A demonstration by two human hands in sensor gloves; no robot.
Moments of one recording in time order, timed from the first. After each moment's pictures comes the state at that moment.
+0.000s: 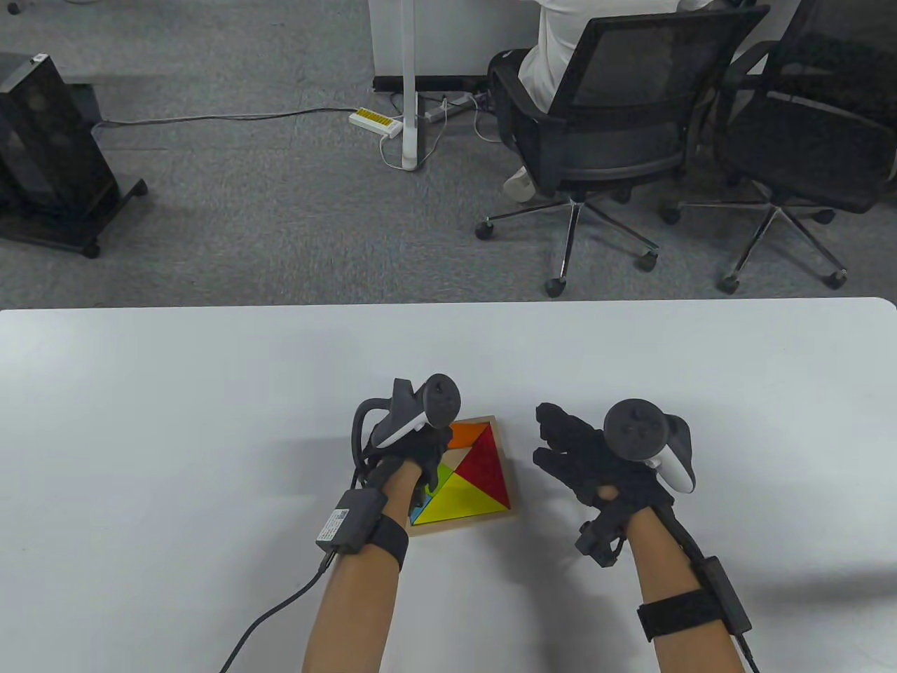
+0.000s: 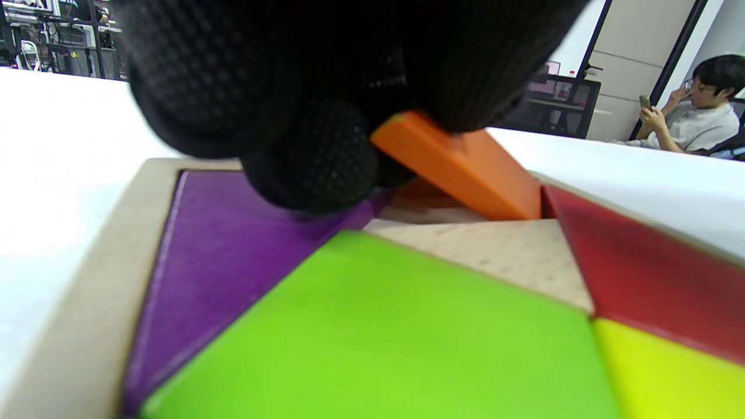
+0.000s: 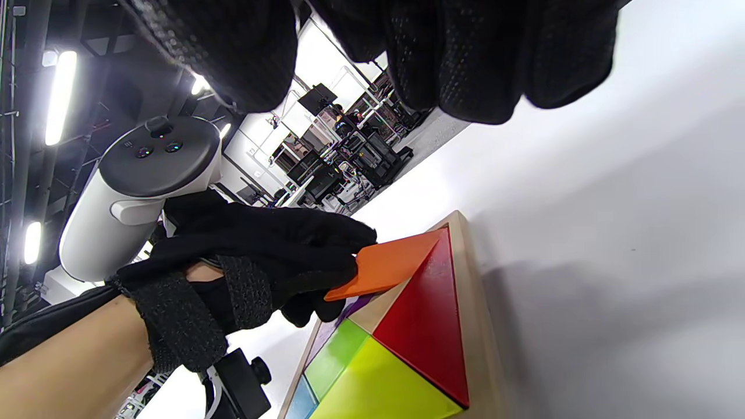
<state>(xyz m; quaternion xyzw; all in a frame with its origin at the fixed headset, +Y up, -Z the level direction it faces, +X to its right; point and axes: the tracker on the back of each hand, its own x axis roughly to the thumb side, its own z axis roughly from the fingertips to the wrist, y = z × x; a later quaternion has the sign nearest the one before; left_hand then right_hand) -0.083 -0.729 -0.441 -0.08 -0.12 0.05 0.99 0.179 -0.698 -0.364 0.14 0.08 0.90 0.40</state>
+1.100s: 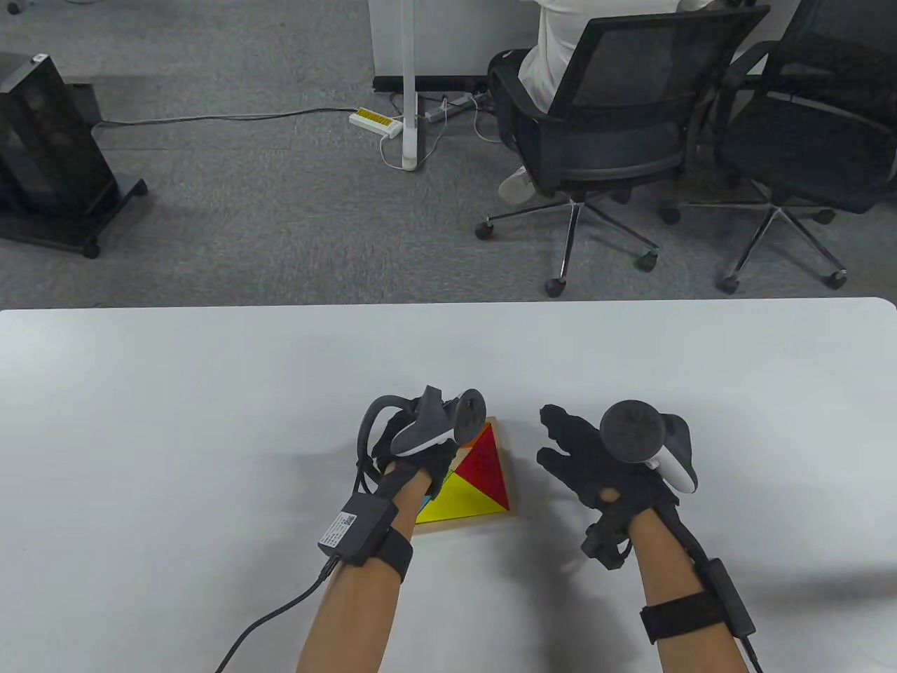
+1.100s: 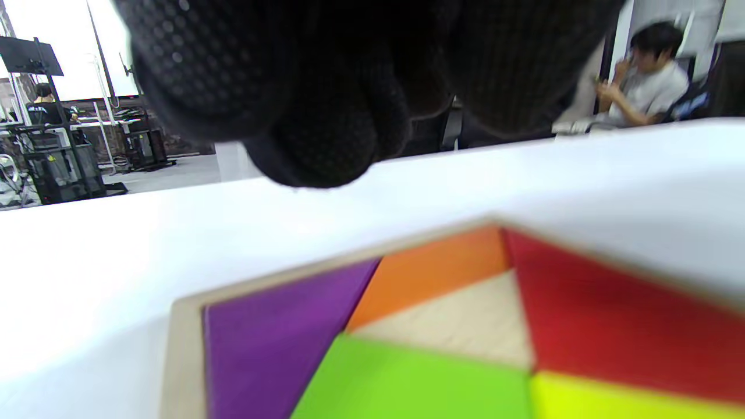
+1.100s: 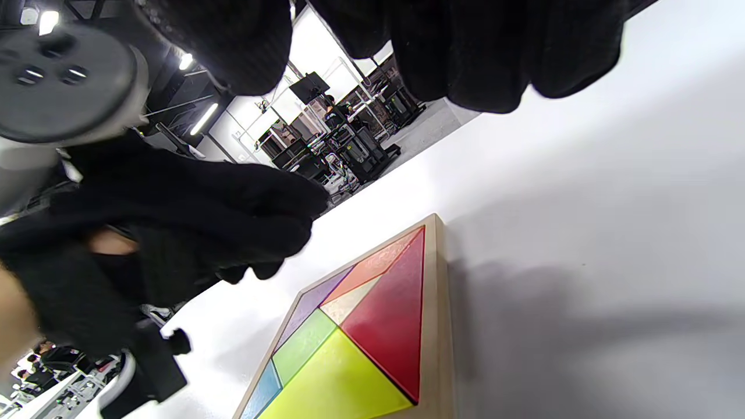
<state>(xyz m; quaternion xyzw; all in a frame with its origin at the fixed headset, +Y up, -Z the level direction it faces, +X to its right) -0.063 -0.683 -0.407 -0.01 -0.16 -0.01 0.99 0.177 -0.689 -0.357 0.13 0.07 0.93 0.34</state>
